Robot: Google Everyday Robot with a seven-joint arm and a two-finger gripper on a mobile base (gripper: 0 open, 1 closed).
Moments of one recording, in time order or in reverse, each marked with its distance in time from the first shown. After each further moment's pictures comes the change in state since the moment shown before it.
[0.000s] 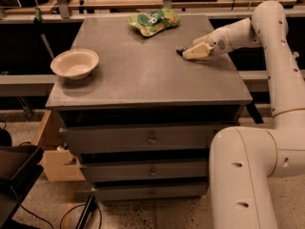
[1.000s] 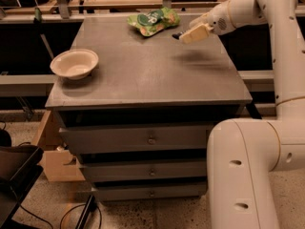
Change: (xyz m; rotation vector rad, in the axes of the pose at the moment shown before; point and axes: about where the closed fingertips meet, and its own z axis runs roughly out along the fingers) arm -0.074 0.028 -0.034 0.028 -0.006 -0.128
